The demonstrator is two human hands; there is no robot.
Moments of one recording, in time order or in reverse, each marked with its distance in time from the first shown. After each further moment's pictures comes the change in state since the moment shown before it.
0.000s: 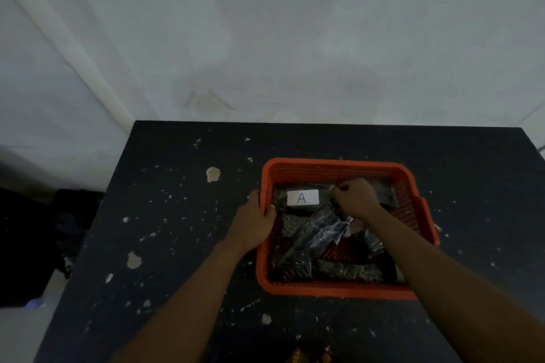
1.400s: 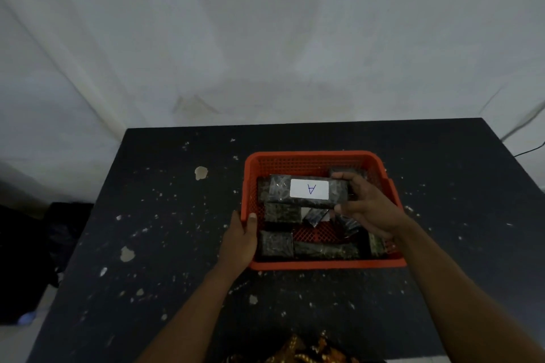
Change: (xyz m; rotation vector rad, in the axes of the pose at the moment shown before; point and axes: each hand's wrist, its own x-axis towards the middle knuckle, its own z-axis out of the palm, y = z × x) left_hand -0.066 -0.016 0.040 -0.167 0.173 -0.061; right_hand -0.079 0.057 -0.046 1.091 -0.447 -0.168
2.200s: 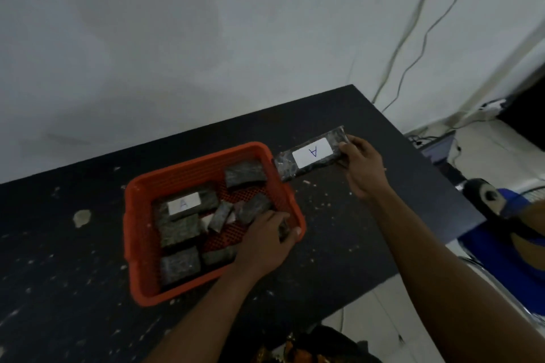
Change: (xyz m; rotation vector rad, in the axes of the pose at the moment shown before) left_hand -0.048 0.092 0.187 0.486 -0.452 0.632; right_hand -0.094 -0.038 -0.139 0.228 0.933 -0.340
